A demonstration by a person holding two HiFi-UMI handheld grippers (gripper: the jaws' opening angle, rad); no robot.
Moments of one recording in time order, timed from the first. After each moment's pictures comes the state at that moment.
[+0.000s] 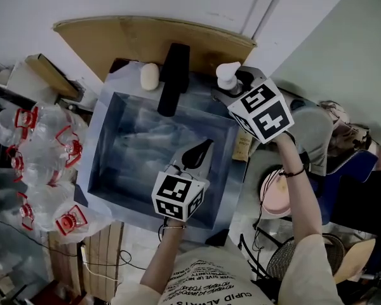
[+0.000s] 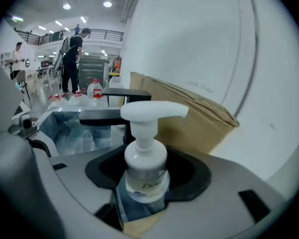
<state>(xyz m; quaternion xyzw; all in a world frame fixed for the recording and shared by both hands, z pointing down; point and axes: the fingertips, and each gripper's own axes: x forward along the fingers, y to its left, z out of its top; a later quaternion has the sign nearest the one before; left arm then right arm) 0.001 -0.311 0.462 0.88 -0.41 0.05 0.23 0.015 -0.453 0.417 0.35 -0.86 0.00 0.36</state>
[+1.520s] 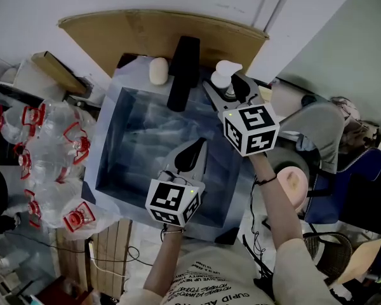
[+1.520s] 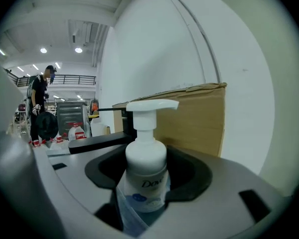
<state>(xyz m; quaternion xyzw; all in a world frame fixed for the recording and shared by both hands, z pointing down) -0.044 -0.306 0.459 0.86 -0.46 0.05 0.21 -0.017 -0.453 0.424 0.47 -0.87 0.07 0.10</state>
